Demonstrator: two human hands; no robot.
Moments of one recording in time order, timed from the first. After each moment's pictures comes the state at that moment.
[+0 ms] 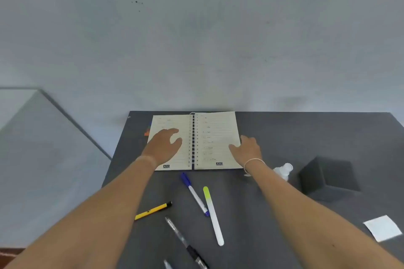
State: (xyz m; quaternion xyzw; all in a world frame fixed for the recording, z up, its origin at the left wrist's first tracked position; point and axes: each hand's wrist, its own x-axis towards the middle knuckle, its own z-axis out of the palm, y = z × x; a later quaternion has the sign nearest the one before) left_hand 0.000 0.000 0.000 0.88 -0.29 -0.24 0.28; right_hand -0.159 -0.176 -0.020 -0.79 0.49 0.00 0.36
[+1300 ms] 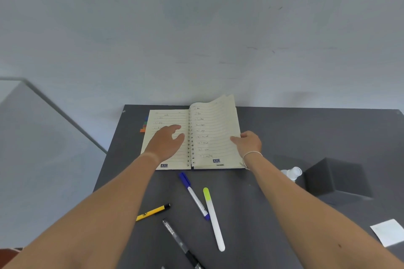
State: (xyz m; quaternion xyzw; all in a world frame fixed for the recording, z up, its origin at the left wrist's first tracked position) left_hand 0.012 -0.019 -0.026 0.88 -0.26 -0.27 0.31; right_hand -0.137 -0.190 -0.035 -0.63 0.57 -0.12 0.52
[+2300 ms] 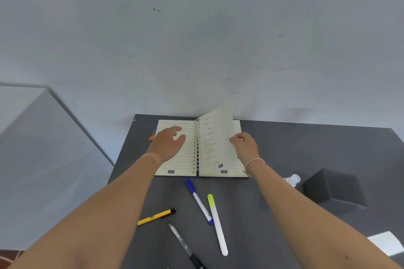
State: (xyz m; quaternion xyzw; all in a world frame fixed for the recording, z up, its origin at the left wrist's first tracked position) left_hand 0.015 -0.003 0.008 0.87 -0.25 -0.24 0.35; right_hand -0.133 -0.167 0.007 -0.65 0.47 -0.16 0.58
